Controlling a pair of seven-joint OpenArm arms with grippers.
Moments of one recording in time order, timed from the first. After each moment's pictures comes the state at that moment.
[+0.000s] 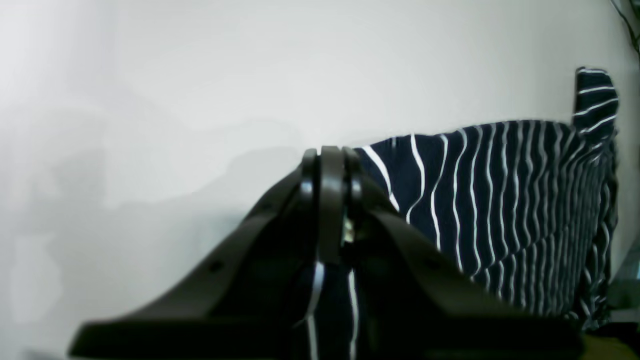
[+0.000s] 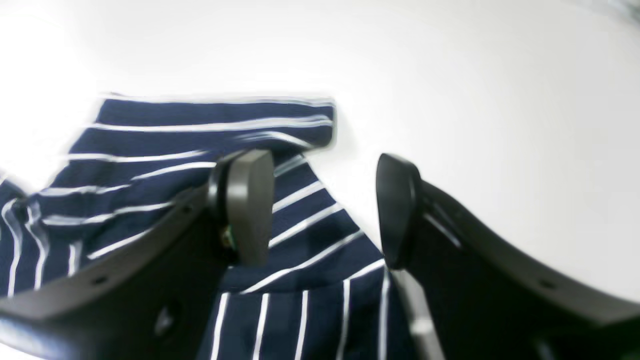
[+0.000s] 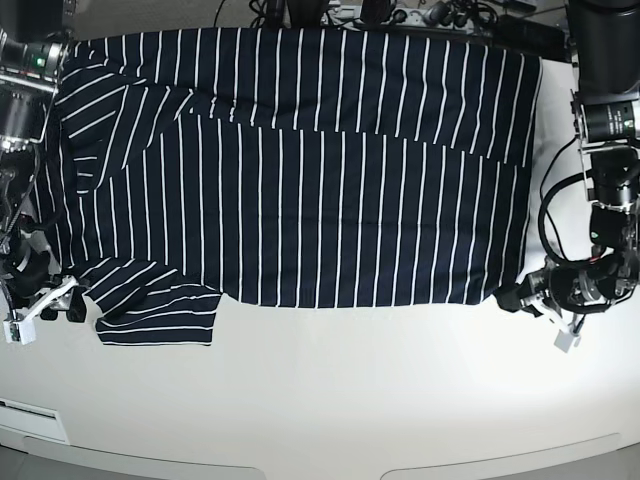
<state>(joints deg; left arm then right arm) -36.4 -31.6 2.8 39.1 -58.7 -30.9 61.6 19.5 29.5 14.6 63.2 30.1 26.9 -40.3</state>
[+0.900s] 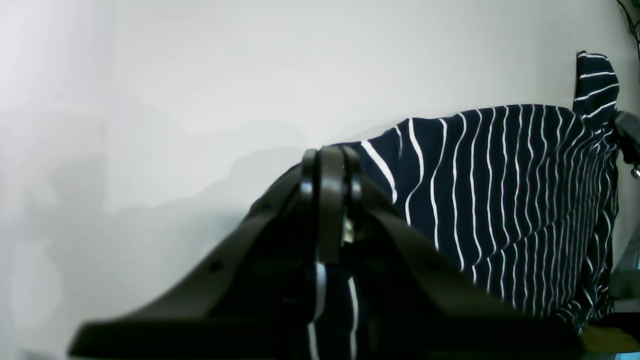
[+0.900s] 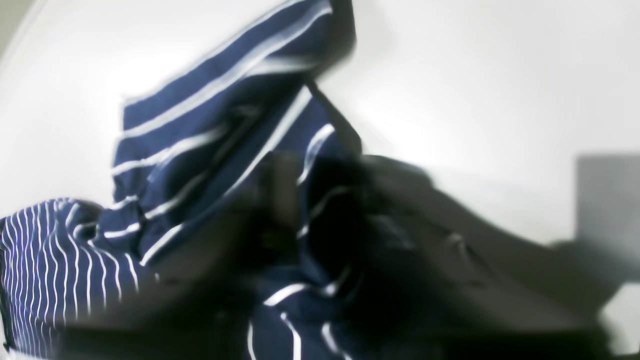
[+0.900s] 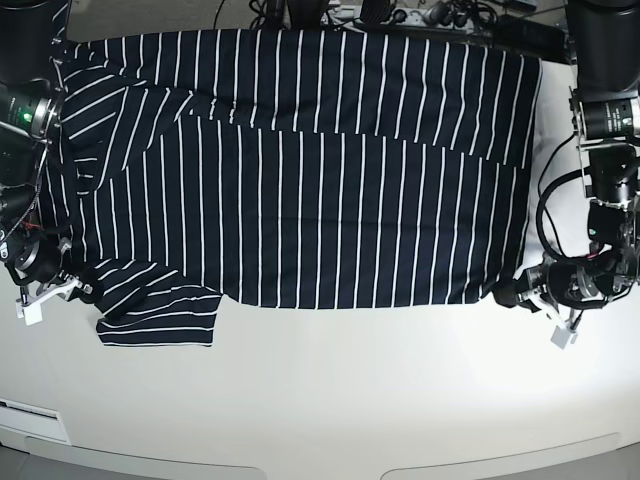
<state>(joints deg) -35.8 -31.6 2.8 39.2 -58.9 -32.2 62.1 30.7 29.2 14.7 30.9 42.8 40.1 -45.9</state>
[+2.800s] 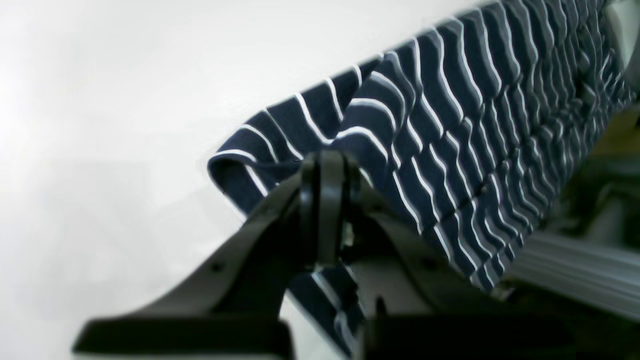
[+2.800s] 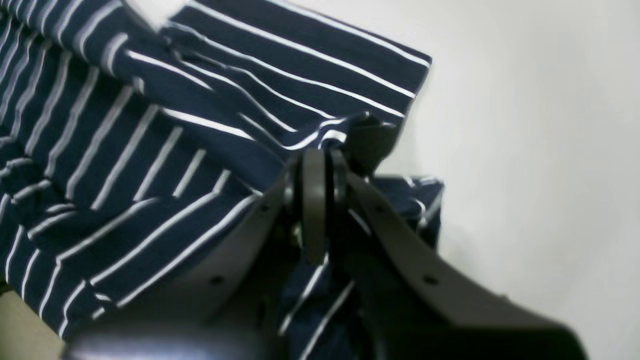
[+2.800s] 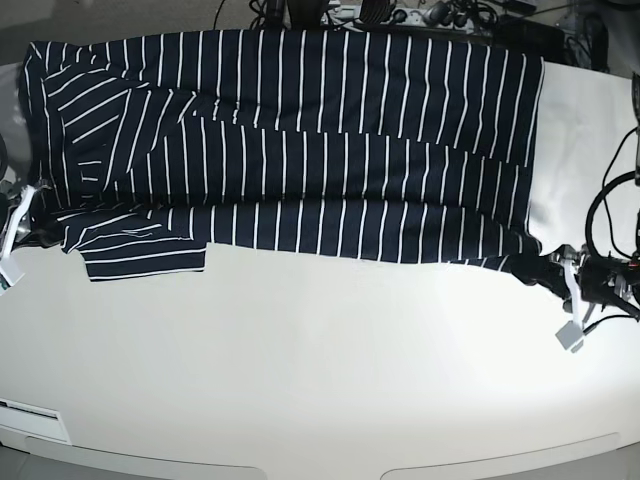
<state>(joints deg) -36.8 -48.2 24.3 60.5 -84.8 -40.8 81.2 -2.5 50.3 14.3 89.1 61.7 40.1 -63.9</state>
